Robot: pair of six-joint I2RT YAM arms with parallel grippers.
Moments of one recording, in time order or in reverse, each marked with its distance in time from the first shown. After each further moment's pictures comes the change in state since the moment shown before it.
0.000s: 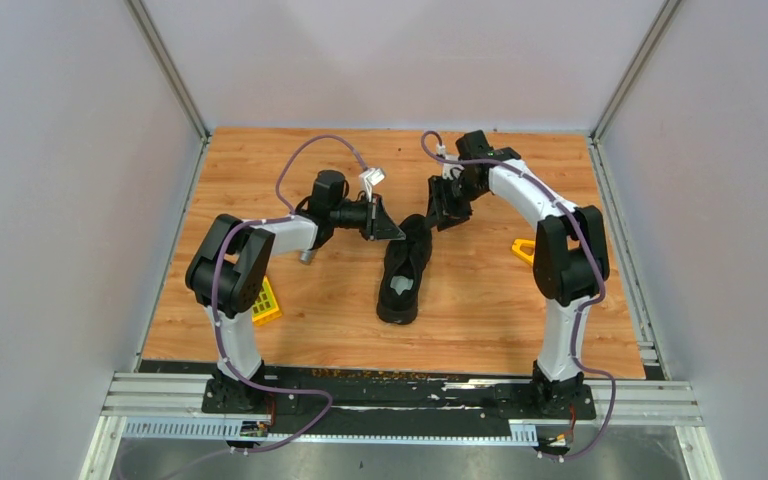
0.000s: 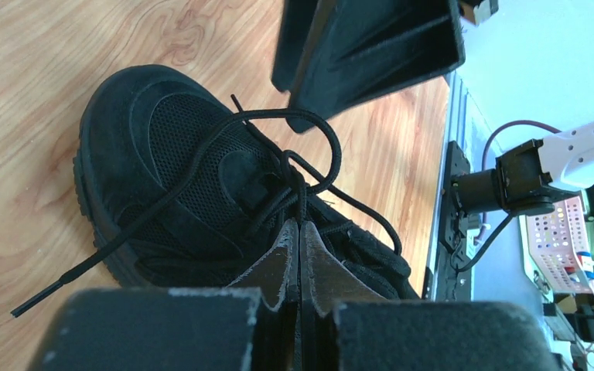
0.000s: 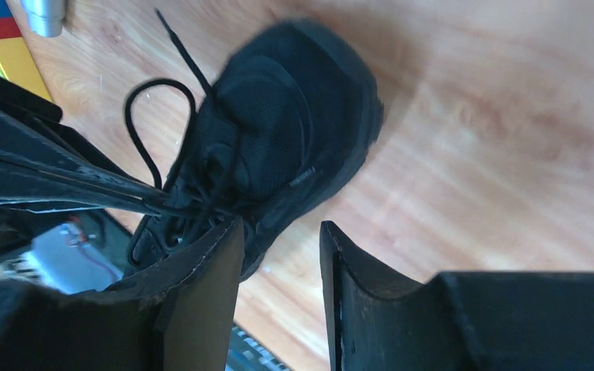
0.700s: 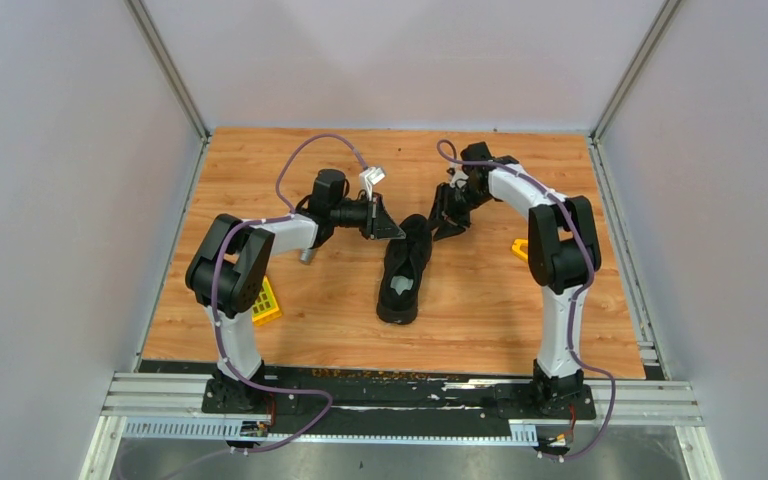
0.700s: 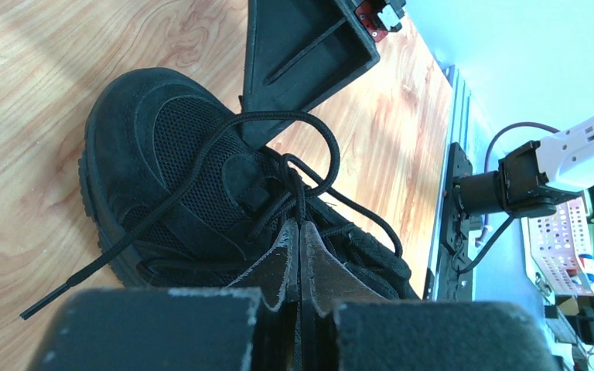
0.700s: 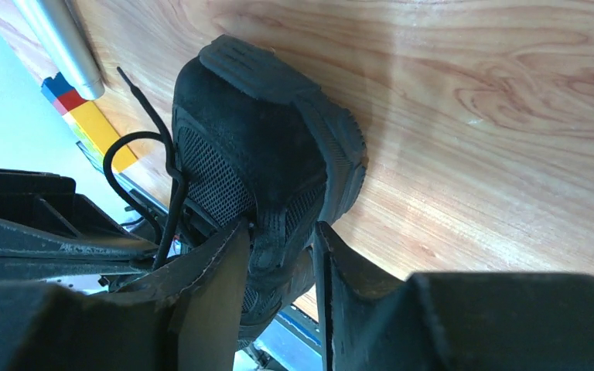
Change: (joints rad) left arm 0.000 0.000 0.013 -0.028 -0.010 0.010; right arm -0.047 0.104 -0.062 0.032 -0.106 0.336
